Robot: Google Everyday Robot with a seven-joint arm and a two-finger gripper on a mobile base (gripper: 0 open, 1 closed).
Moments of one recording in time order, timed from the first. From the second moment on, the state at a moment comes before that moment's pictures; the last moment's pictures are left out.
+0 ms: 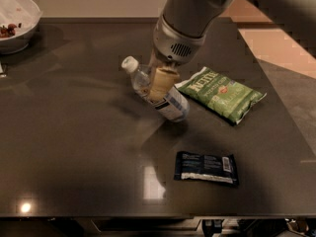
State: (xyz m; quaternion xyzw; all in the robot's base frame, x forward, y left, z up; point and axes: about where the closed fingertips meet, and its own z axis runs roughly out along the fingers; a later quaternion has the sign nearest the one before) arm 0.507 0.002 0.935 -0.71 0.68 0.07 0.18
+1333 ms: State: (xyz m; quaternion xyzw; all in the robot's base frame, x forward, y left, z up) arm 0.485 0.018 0.893 -0.81 0.58 -0.01 0.06
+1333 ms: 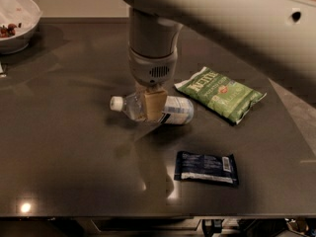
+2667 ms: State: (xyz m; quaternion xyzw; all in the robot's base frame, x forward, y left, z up) arm 0.461 0.043 0.856 -0.83 0.56 0.04 0.05
